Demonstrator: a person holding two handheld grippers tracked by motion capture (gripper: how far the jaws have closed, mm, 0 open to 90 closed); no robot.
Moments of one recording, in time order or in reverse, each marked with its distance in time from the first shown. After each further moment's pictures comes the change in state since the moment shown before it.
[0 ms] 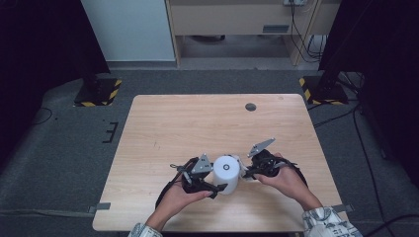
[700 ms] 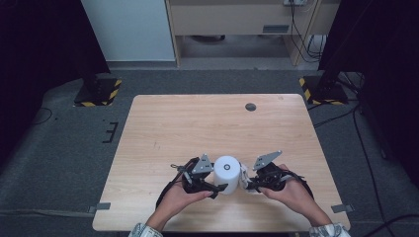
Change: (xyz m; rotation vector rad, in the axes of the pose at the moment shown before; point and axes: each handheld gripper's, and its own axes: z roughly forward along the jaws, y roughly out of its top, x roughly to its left) left arm -0.001 0.000 0.001 0.002 0.000 0.008; right arm 0.031 -0.025 -0.012 -0.030 0.023 -0.033
